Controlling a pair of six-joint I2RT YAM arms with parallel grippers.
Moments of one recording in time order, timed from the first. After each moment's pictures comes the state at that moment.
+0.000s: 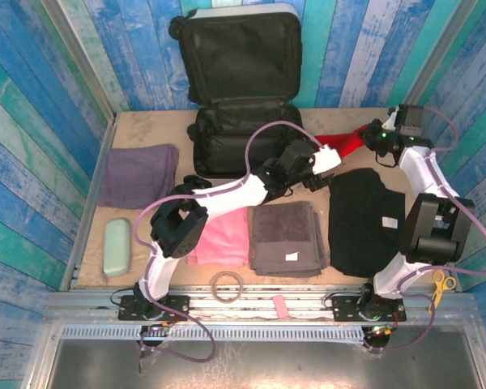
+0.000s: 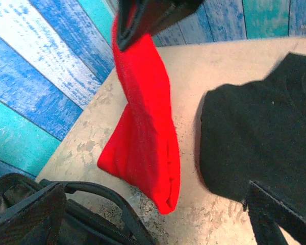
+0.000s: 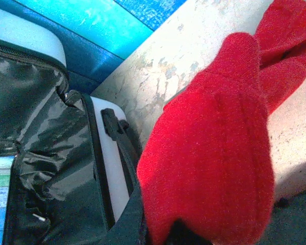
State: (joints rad) left arm -0.92 2.09 1.63 0.08 -0.03 0.48; right arm -0.17 1.67 1.32 -0.36 -0.42 0.61
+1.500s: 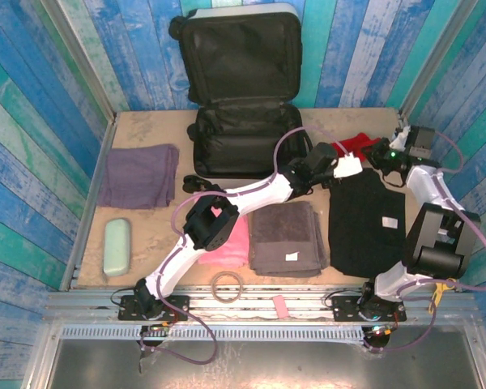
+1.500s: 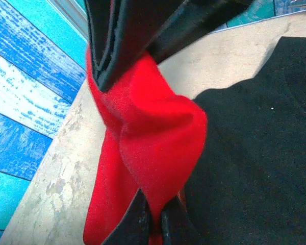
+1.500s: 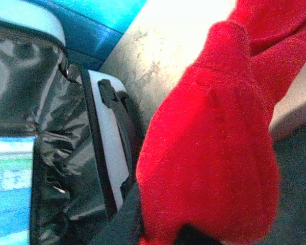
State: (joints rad) left arm -0.96 2.41 2.04 -0.03 0.00 0.57; right arm -0.28 1.57 1.07 -0.26 -0.61 0.64
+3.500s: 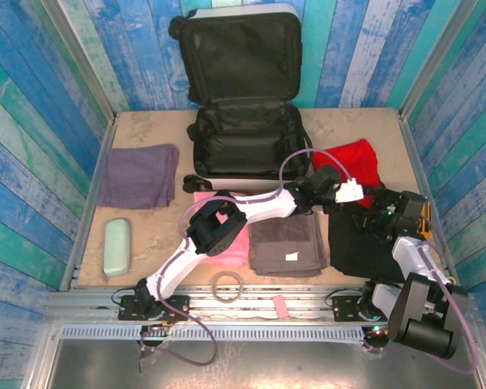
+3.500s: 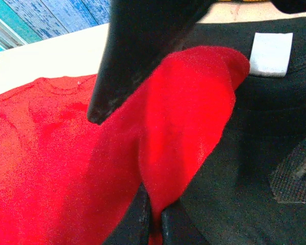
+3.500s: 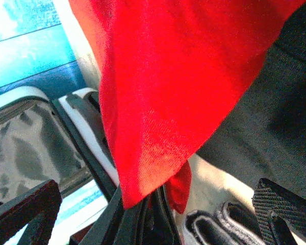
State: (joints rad) left arm -1.02 2.41 1.88 0.02 0.16 0.50; right arm -0.31 1.07 0.34 0.03 -0.58 1.45
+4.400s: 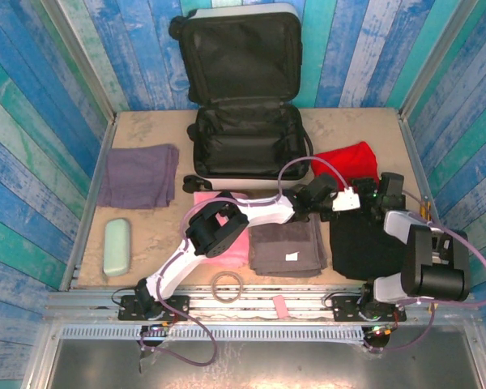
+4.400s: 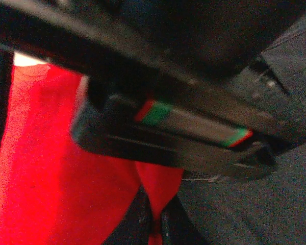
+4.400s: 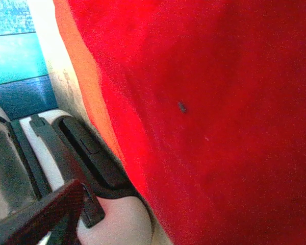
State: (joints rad) left arm -1.04 2.39 1.76 0.09 0.18 0.48; right arm -0.15 1.42 0.51 0.18 -0.36 1.37
